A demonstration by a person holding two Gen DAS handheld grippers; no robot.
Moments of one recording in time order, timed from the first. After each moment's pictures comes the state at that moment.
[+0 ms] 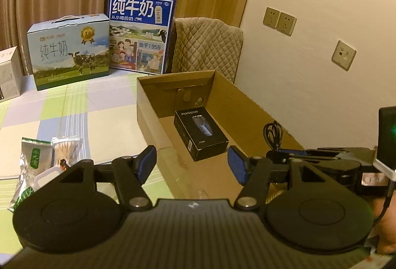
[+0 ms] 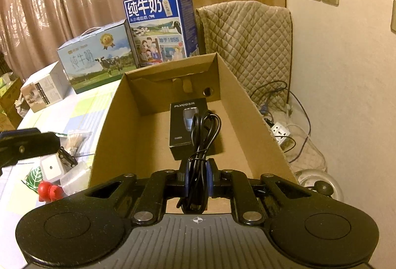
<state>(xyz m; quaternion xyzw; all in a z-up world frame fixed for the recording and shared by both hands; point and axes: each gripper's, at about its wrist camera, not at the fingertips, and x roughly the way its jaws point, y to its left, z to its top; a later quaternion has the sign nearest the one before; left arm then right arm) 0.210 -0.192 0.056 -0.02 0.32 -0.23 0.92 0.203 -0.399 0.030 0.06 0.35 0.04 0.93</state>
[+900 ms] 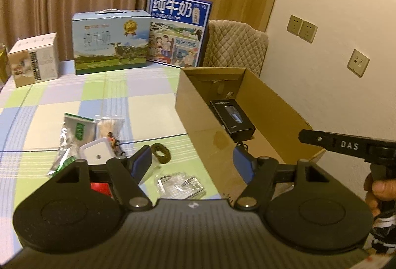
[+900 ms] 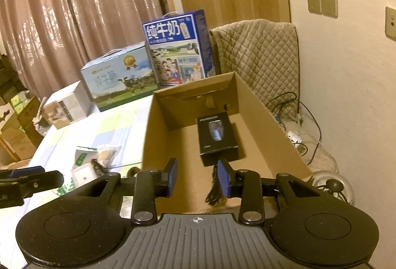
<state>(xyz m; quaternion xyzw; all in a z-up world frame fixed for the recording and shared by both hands) 0.160 -0.121 0.065 -0.04 0.33 -0.18 0.93 0.147 -0.369 0.066 0.09 0.31 0.07 0.94</state>
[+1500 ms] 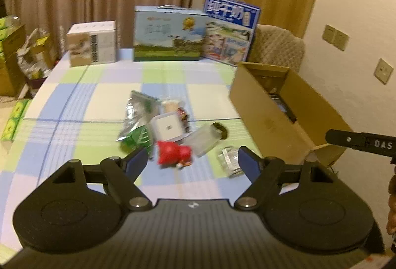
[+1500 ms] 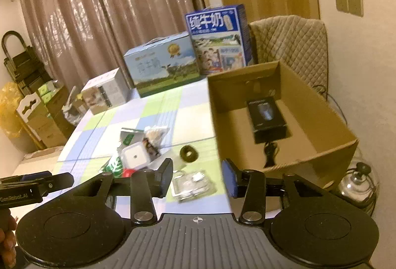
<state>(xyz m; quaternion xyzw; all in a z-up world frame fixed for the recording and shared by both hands) 0.098 -0.022 0.055 -0.05 0.33 -0.09 0.94 0.102 -0.292 0.064 0.09 0.33 0.13 0.93</state>
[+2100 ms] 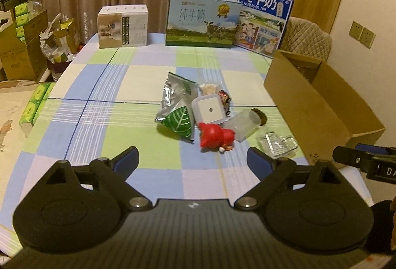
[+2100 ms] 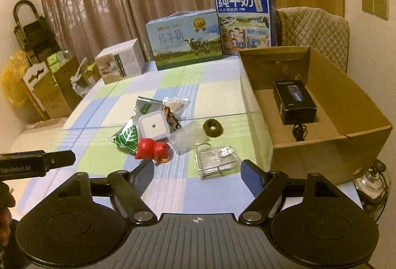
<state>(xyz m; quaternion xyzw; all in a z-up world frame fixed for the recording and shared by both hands) 0.102 0.022 0.021 -0.05 0.36 -0.04 0.93 0.104 -0.232 0.017 0.04 0.35 0.15 0.92</state>
